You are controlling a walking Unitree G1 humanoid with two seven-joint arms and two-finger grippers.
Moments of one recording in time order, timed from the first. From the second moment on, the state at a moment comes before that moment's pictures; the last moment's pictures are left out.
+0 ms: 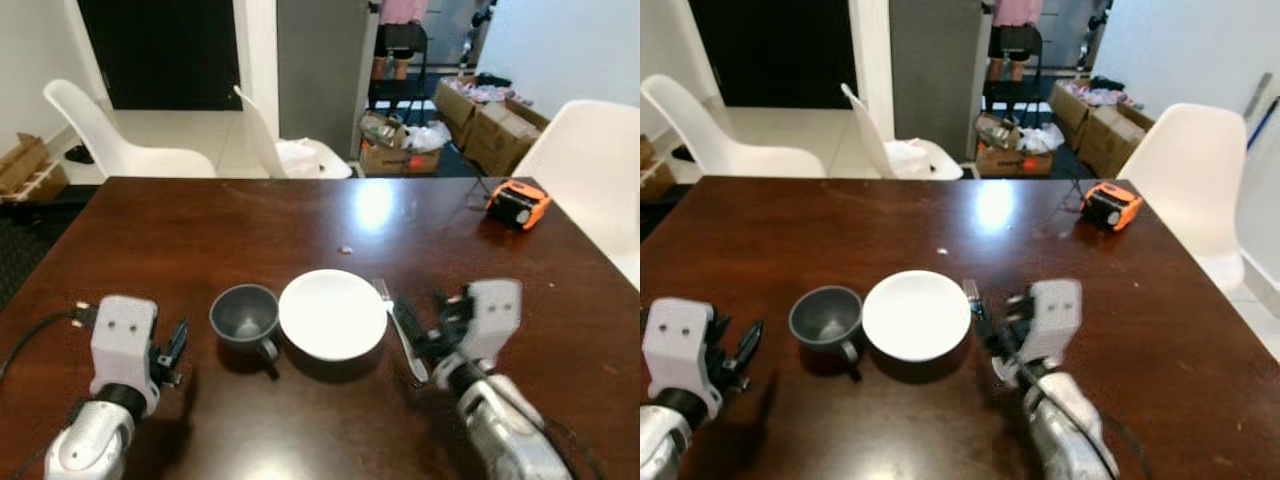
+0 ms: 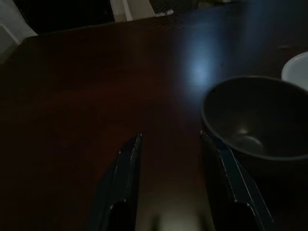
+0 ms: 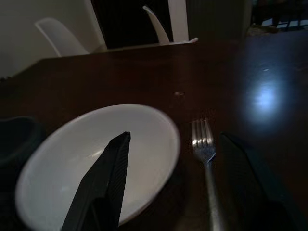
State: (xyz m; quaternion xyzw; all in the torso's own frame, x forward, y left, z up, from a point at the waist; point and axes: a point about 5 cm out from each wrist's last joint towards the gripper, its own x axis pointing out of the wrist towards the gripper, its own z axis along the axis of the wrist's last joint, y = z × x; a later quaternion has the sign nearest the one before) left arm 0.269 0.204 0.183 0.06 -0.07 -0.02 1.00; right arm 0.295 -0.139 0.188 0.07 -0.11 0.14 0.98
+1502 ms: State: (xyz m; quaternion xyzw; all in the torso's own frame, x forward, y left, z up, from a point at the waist) left arm 0.301 0.178 0.202 0.09 -0.07 -0.04 0.99; right arm 0.259 -0.140 0.144 0.04 -0.05 0.04 1.00
